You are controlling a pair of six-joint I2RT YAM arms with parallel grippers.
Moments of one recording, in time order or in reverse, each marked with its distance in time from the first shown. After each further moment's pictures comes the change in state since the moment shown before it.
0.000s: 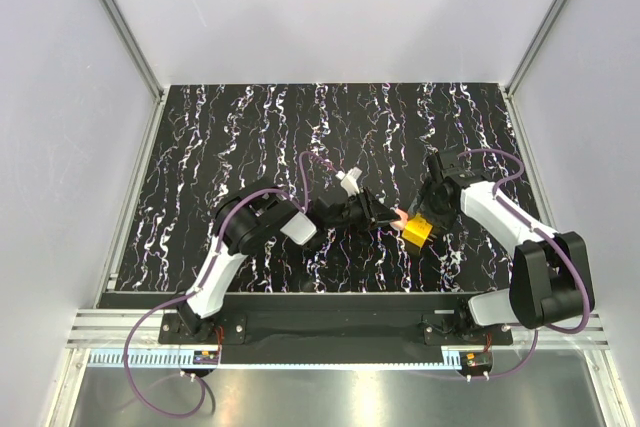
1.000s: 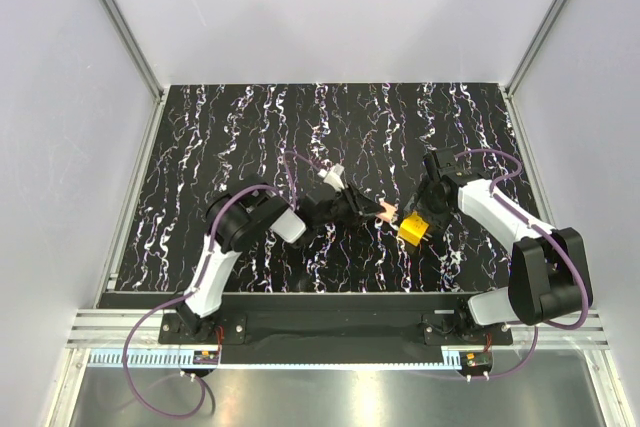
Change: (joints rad) left arm 0.049 -0.043 -0.079 0.016 -0.058 -0.014; right arm 0.016 0.025 0.019 -0.007 -0.010 0.054
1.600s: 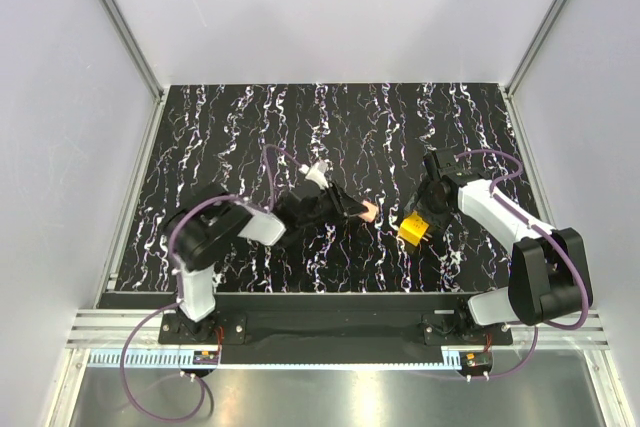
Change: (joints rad) left arm 0.039 -0.271 -0.157 -0.214 -0.065 0.137; right arm 0.000 -0.002 -0.001 0.000 0.006 0.016
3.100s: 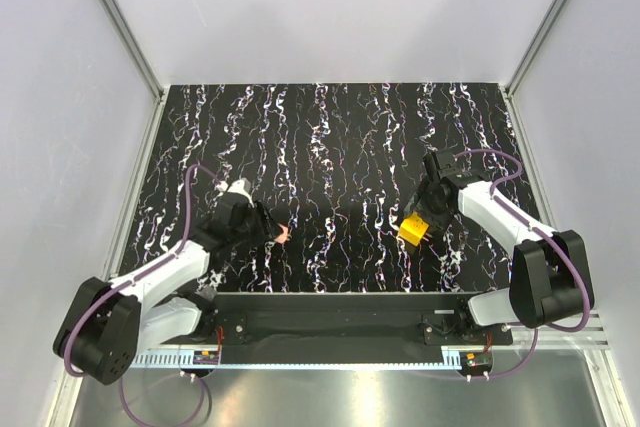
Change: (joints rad) left arm 0.321 -0.829 -0.349 -0.874 -0.144 0.400; right arm 0.011 -0.013 -0.013 0.019 0.002 -0.021
